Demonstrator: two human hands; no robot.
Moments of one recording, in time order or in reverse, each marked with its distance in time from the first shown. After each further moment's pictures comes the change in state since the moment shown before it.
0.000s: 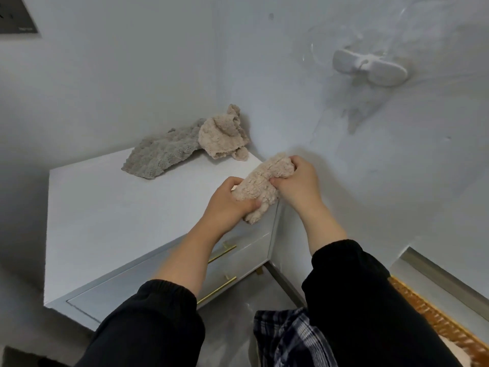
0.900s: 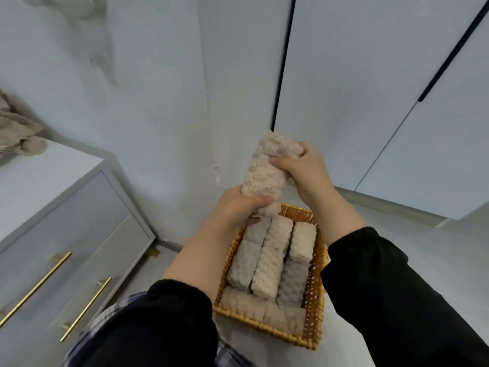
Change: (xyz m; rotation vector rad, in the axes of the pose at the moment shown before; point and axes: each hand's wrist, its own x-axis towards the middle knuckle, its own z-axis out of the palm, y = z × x) left_hand -0.094 0.042 0.276 -0.197 -0.705 -0.350; right_hand -0.128 0.109 -0.272 0.442 0.427 0.356
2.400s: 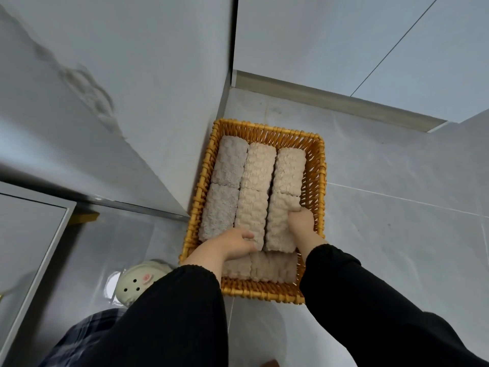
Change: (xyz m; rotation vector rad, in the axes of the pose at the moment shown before) left_hand 0.131 -0.245 -0.002 0.809 -0.573 -0.496; right_hand 0.000 0.360 -0.102 -0.605 0.472 0.817
